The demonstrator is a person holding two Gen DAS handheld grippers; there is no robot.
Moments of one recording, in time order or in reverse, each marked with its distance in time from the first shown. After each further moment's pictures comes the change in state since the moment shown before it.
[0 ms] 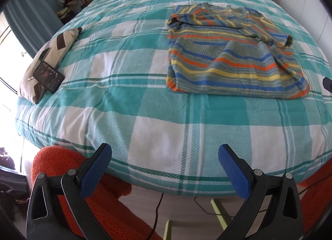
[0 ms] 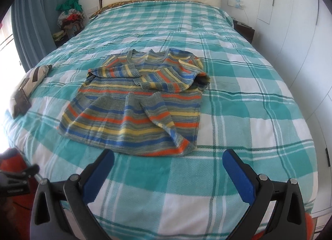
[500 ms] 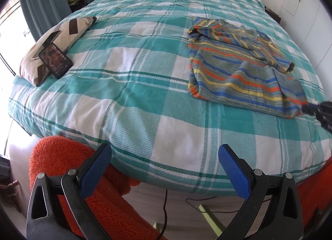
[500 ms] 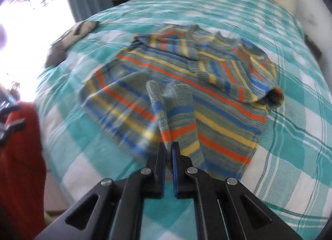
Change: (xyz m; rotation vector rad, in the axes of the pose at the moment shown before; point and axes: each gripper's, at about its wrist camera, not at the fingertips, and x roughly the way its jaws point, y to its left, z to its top) left arm -0.010 0.056 -0.007 -0.145 -0.037 -0.092; right arm 0.022 0.031 -0.002 -0.423 0.119 0.376
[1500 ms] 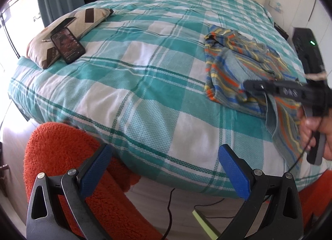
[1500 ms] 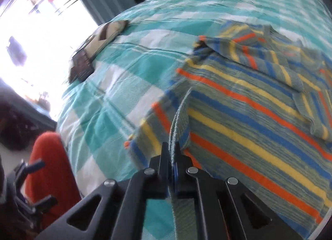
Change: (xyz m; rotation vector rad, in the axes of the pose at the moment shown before) left arm -0.002 0.037 -0.015 -0.121 -0.046 -0.022; right arm 0.102 0.101 0.113 -0.011 -0.005 0.308
